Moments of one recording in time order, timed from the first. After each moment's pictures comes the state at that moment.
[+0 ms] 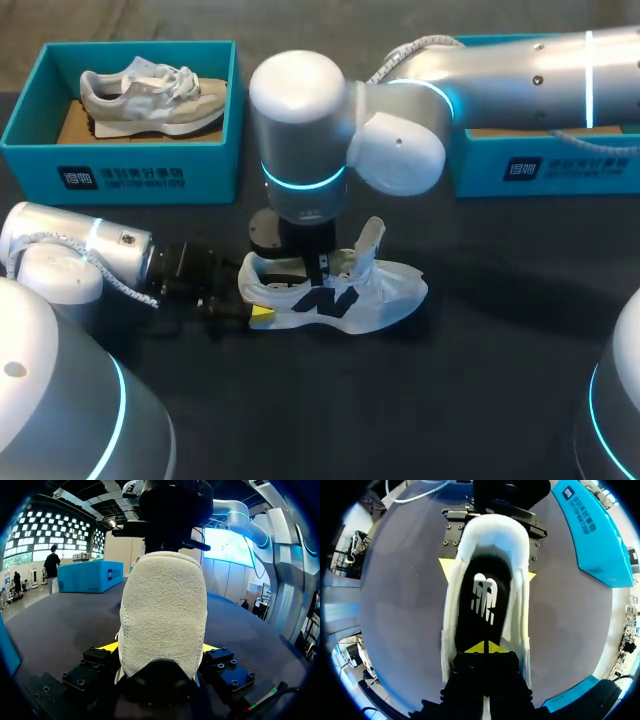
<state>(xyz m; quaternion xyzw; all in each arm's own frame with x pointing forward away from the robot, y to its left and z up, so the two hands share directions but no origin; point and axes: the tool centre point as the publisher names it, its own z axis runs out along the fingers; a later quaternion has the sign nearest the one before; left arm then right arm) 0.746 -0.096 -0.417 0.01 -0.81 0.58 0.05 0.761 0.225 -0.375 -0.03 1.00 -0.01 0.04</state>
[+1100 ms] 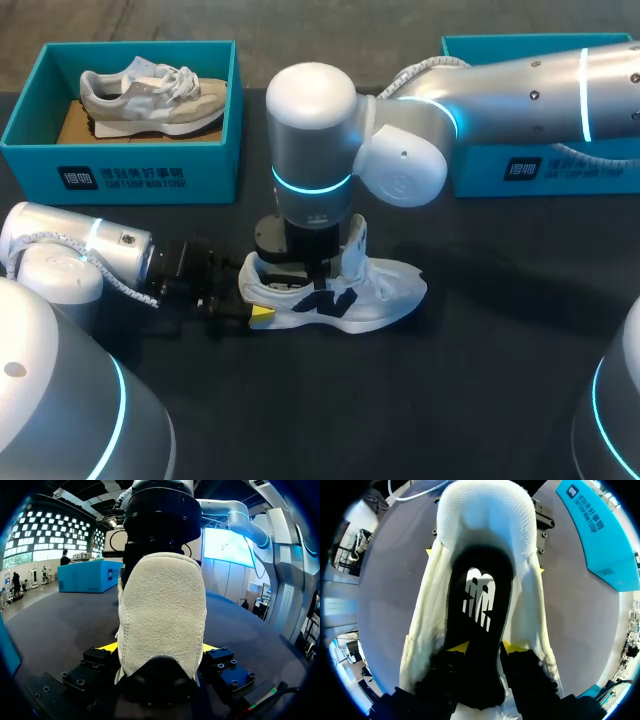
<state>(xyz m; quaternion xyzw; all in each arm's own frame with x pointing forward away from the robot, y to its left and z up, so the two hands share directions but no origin) 0.746 -0.096 -0.417 0.01 -0.81 0.58 0.05 0.768 0.227 -0.405 -0.04 1.00 0.01 0.01</state>
